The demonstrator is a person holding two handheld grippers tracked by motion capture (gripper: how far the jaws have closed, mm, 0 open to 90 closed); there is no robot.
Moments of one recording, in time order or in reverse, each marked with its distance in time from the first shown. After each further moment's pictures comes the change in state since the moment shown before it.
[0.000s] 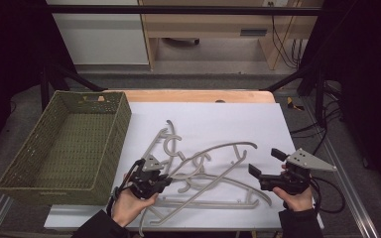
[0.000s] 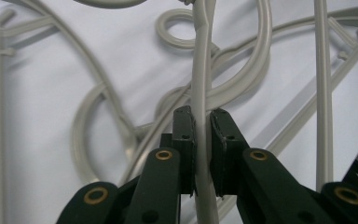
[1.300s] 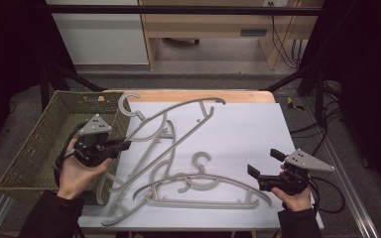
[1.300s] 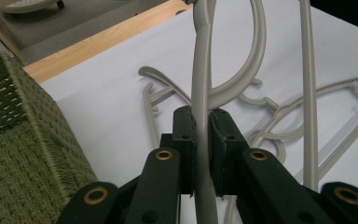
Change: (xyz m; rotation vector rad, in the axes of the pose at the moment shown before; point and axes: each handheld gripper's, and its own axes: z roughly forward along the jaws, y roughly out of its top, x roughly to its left) left arm 0.082 0.044 -0.121 -0.137 0.116 0.028; right arm 0.001 -0.002 0.003 0.007 0.003 -0.001
